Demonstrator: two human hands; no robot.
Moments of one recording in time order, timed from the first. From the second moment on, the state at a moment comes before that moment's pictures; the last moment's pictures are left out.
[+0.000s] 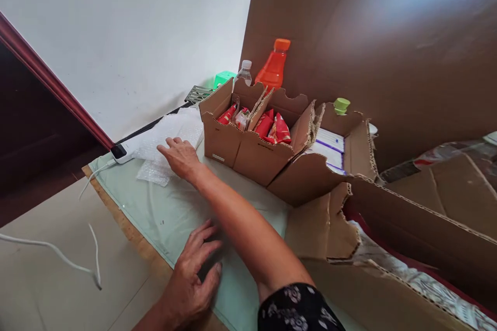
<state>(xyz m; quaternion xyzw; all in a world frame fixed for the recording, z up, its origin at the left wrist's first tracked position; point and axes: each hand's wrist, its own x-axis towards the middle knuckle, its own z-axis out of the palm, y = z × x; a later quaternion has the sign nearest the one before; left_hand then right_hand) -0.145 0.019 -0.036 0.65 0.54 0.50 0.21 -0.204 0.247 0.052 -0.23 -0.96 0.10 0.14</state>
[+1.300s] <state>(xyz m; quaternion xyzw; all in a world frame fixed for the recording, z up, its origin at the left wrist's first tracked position) -0.058 -0.018 0.009 0.49 0.57 0.36 0.55 0.232 -0.075 0.010 -0.67 -0.49 0.39 0.39</state>
